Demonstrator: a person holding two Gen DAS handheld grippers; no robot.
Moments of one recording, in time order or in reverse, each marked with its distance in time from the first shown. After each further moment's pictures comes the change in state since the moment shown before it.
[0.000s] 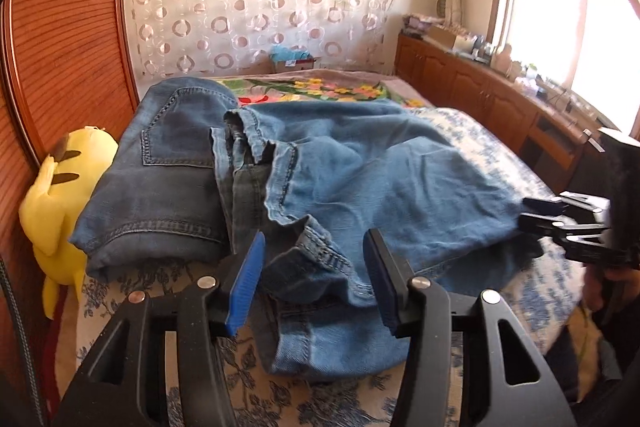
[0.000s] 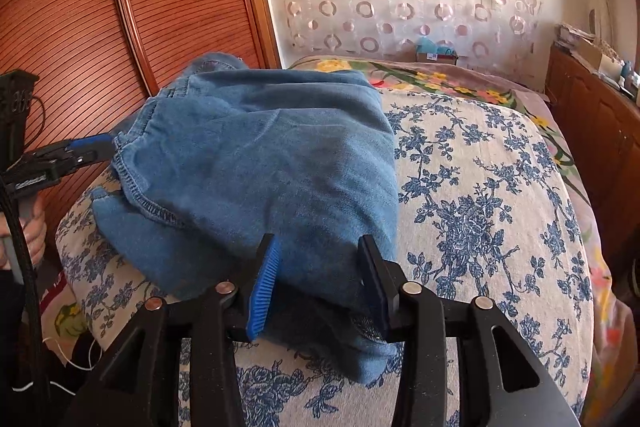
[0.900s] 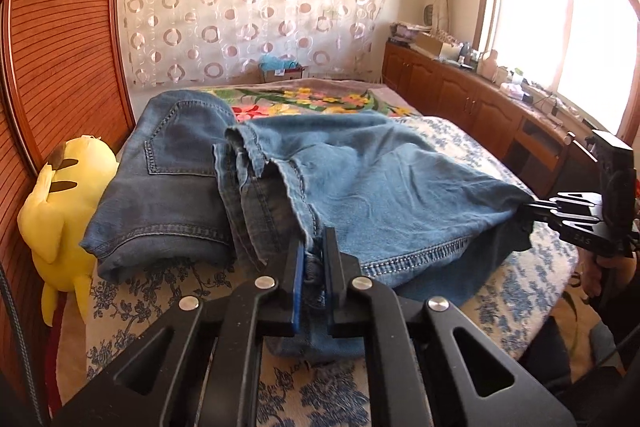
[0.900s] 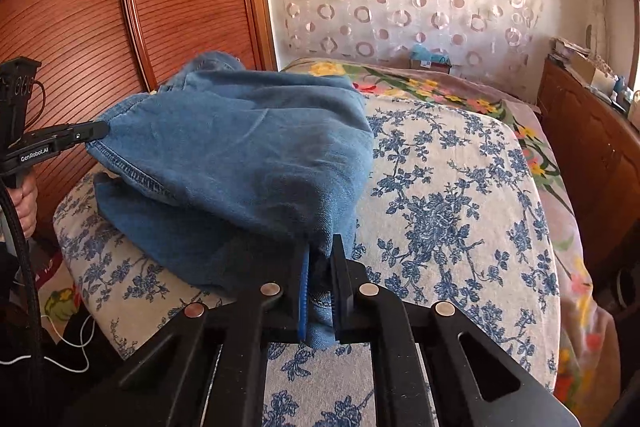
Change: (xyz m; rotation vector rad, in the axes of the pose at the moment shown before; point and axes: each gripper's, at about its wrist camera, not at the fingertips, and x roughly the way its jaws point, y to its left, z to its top) left arm -0.038 0.005 -0.001 0.004 -0.042 -0.067; right arm -0.035 -0.006 -0.007 -0.037 -0.013 -0.037
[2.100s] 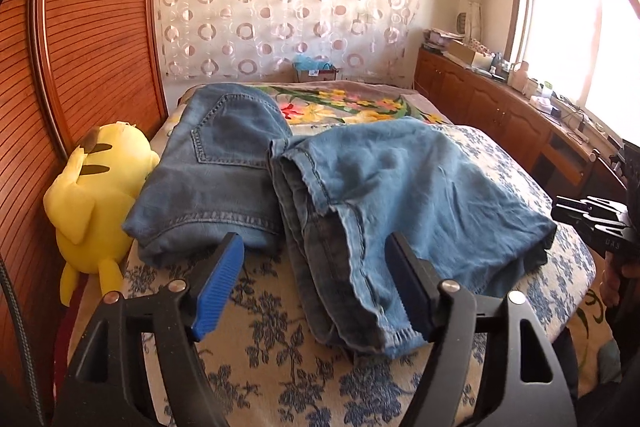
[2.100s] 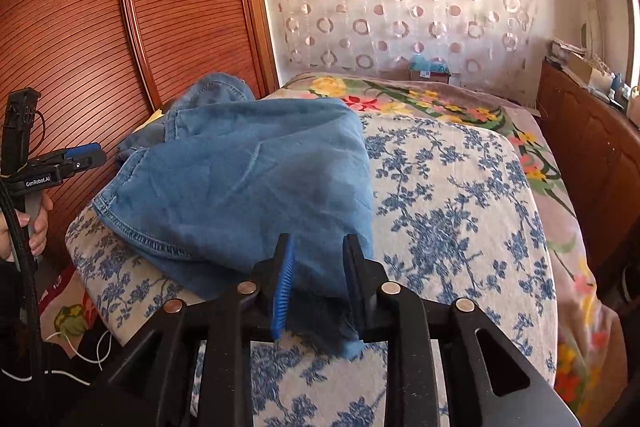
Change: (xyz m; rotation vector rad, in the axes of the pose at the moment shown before) left arm 0.001 0.030 -0.003 -0.062 -0.008 0.111; right arm -0.011 0.010 0.007 0.028 -0.045 0.011
